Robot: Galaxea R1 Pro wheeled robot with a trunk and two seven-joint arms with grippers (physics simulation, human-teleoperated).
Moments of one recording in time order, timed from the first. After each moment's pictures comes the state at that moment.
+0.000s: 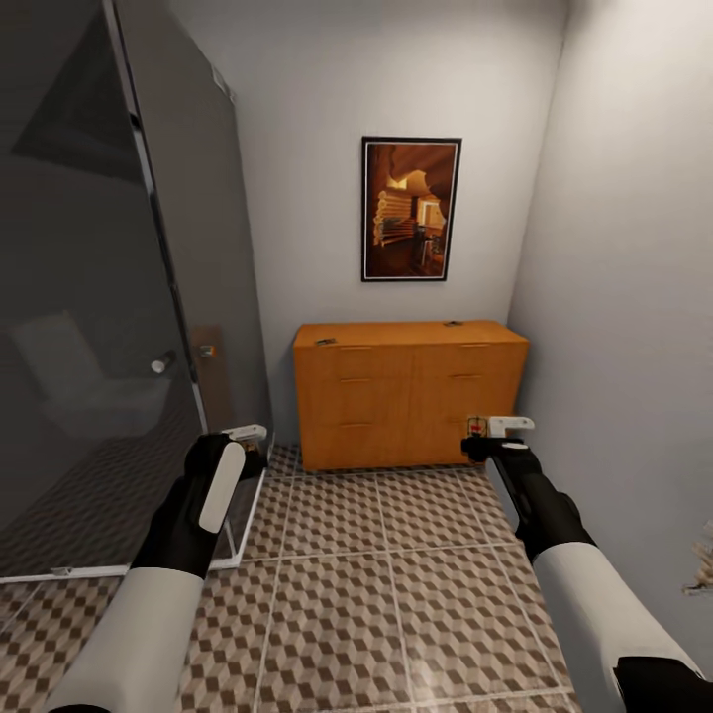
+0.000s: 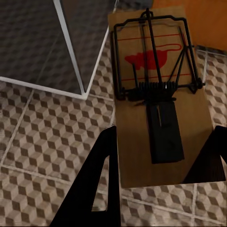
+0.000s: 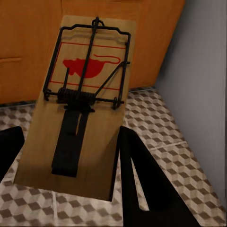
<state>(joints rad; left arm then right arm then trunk) -0.74 -0.10 0.02 -1.20 0.39 1.02 0.65 -0.82 -0.01 -0.03 -0.87 0.03 0.56 -0.19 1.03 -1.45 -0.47</state>
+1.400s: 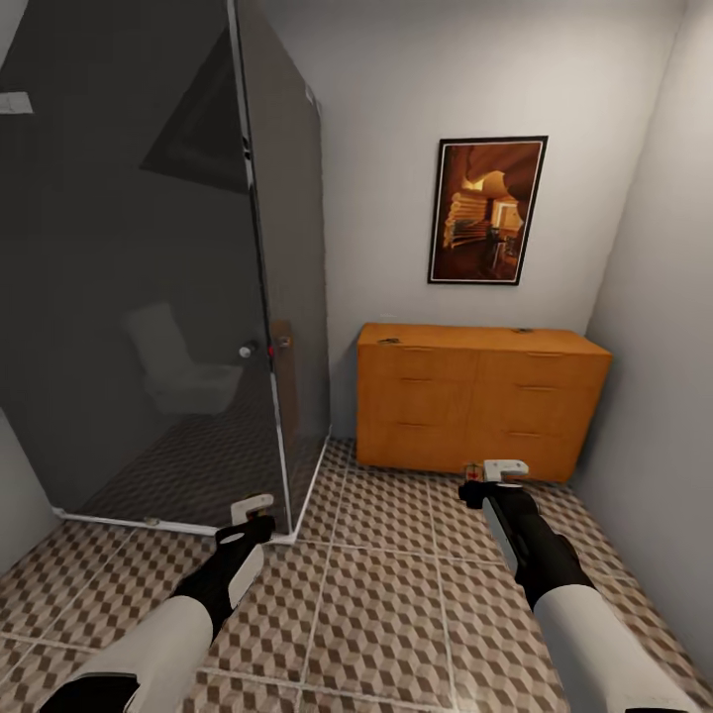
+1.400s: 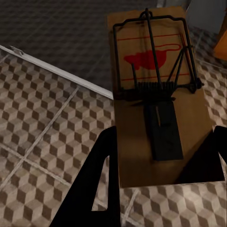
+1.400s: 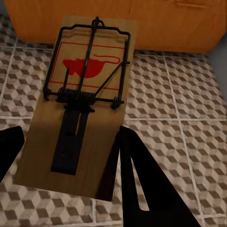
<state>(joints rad) -0.74 -0.09 0.01 -0.39 0.20 0.08 0.37 -0.70 0.00 -0.03 -0.86 0.03 0.61 -0.19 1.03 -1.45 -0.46</state>
